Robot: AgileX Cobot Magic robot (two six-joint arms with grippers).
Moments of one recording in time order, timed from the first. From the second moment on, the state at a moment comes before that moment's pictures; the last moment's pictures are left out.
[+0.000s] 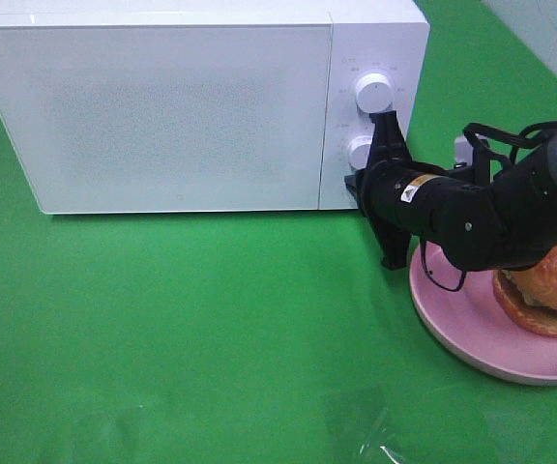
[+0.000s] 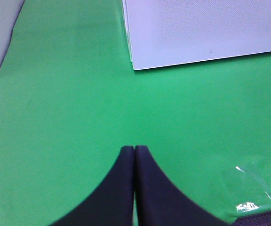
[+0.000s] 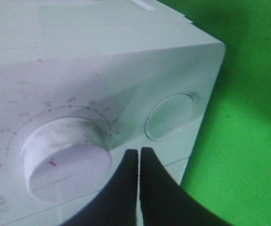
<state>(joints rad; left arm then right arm) -0.01 0.00 -0.51 -0.09 1.06 0.19 0.47 2.00 -0.77 0.22 -0.75 1.44</state>
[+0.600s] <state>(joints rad) -0.01 0.00 -0.51 -0.09 1.06 0.19 0.47 2.07 -0.80 0.31 -0.82 1.44</state>
